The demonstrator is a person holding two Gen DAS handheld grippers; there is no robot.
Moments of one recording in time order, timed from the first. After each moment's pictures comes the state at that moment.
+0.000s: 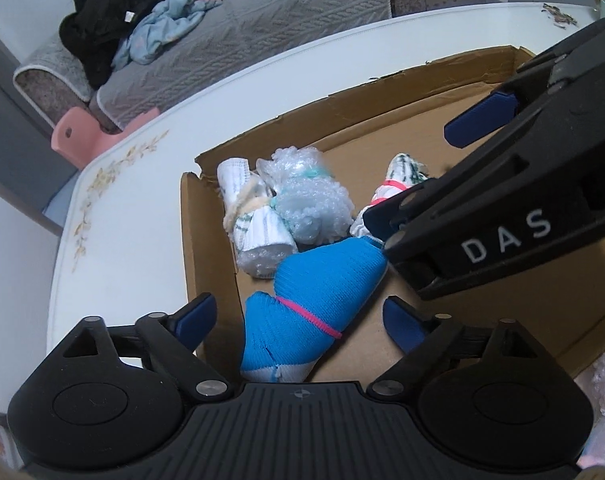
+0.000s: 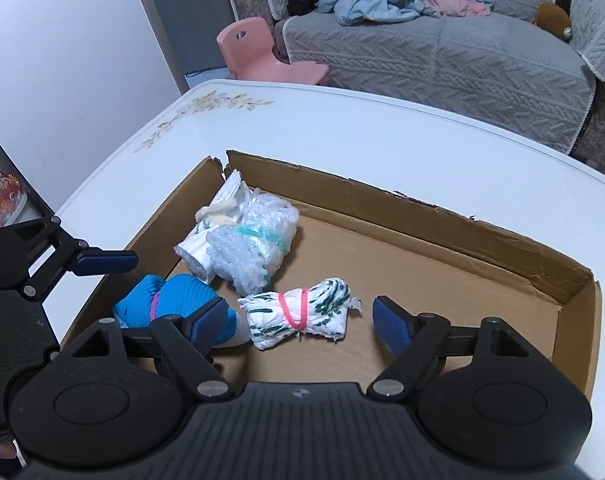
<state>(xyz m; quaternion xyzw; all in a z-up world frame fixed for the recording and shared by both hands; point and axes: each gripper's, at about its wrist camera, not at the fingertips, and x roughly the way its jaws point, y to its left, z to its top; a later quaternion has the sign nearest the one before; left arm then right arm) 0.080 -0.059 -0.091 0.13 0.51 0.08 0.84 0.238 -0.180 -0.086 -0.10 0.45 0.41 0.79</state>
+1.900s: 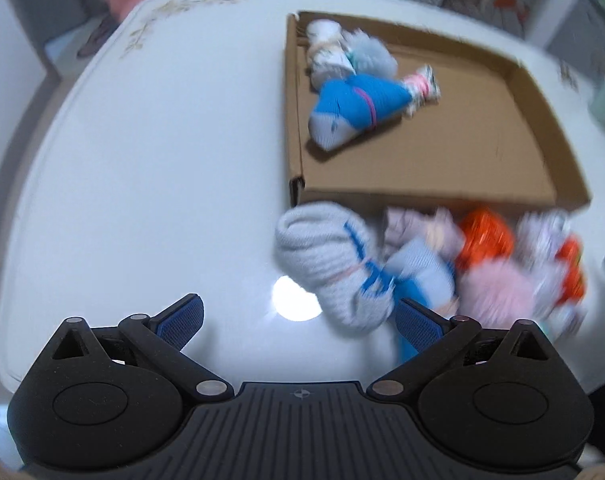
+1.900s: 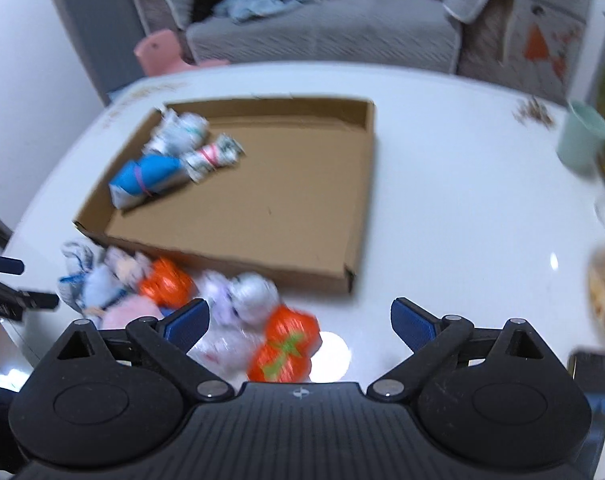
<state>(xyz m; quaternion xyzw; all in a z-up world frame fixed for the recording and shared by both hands) -0.070 0.005 -0.069 -0.11 0.56 0.09 0.82 0.119 -0.325 -0.063 -0.07 0.49 0.26 0.83</state>
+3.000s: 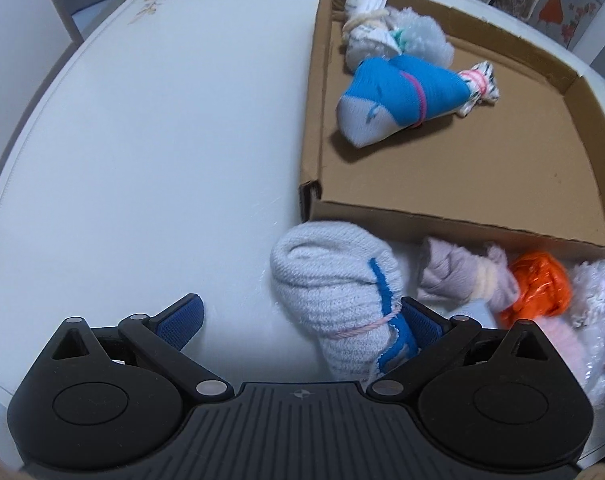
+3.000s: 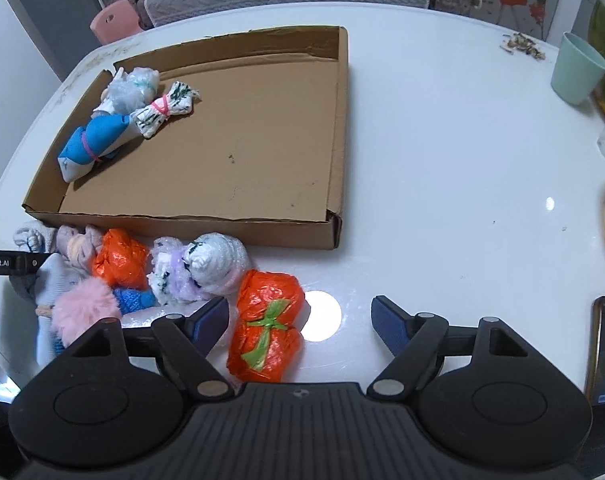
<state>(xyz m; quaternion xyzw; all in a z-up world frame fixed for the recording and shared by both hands) -0.034 0.007 -0.119 -0.13 0.58 0.15 0.79 0.135 -0.315 -0.106 -0.07 0.55 0.21 0.81</state>
